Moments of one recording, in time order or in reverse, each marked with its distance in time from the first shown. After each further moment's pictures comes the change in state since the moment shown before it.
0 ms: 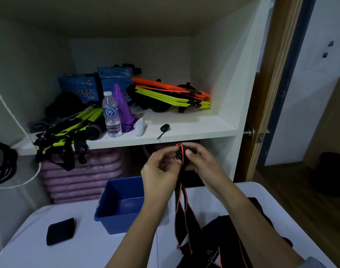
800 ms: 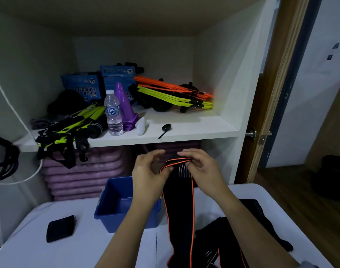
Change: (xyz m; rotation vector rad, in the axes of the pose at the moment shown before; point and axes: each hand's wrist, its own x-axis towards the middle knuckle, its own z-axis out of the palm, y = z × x) left_hand 0.013 -0.028 -0.024 0.394 0.021 0.032; right_hand -0.005 0.013 -0.001 -0.443 0.070 -0.222
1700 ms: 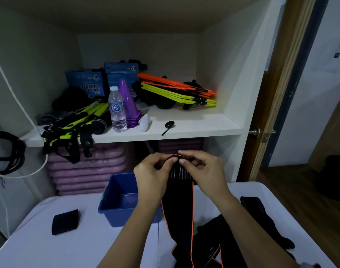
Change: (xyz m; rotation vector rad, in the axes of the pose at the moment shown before) left_hand -0.010 0.007 0.001 -0.141 0.101 0.095; right_hand -0.012 -0.011 0.008 -0.011 0.108 -0.057
